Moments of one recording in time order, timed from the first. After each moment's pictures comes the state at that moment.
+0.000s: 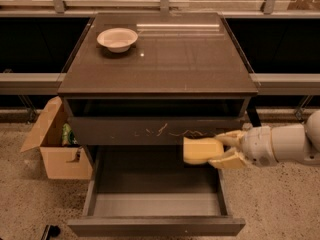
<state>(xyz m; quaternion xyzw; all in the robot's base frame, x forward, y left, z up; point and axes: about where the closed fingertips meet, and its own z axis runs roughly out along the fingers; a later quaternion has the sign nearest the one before) 0.483 -0.174 0.729 -0.51 0.73 0.23 0.39</state>
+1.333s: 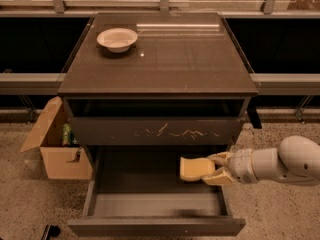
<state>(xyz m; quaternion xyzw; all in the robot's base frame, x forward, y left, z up) 0.490 -0.176 0.612 -0.50 0.75 0.23 0.36</state>
